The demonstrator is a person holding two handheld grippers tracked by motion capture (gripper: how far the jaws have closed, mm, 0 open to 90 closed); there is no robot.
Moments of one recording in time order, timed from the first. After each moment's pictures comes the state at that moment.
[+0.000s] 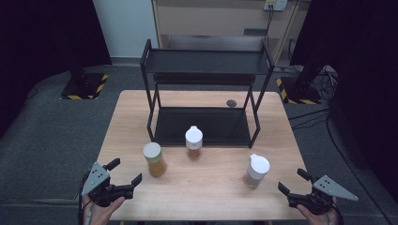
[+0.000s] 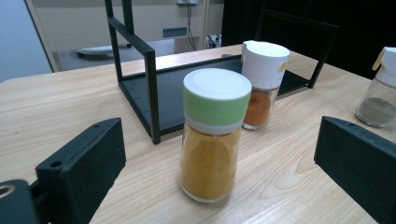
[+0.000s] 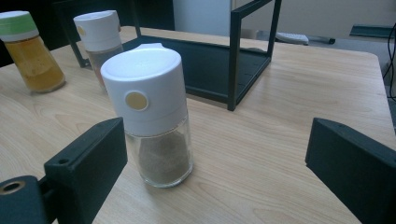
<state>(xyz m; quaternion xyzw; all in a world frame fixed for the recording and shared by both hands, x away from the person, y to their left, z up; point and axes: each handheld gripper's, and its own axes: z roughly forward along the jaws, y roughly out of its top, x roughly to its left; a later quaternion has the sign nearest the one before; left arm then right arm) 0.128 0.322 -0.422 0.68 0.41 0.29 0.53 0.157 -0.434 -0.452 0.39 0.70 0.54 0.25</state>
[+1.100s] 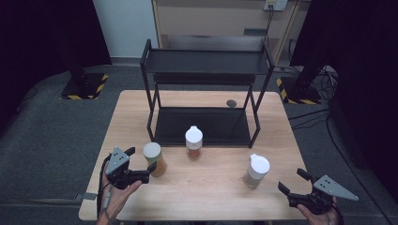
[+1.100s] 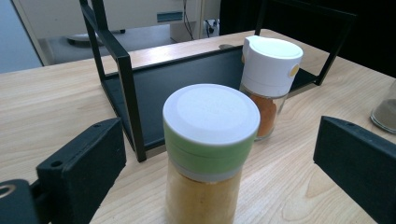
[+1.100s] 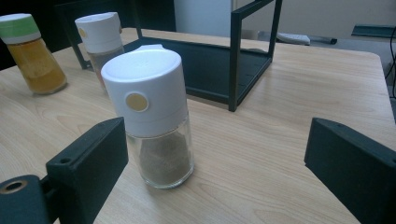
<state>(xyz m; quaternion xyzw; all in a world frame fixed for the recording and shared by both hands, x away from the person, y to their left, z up) 0.179 0.290 -0.415 0.70 0.42 0.27 0.51 0.158 -0.435 -0.453 0.39 0.70 0.54 0.25</state>
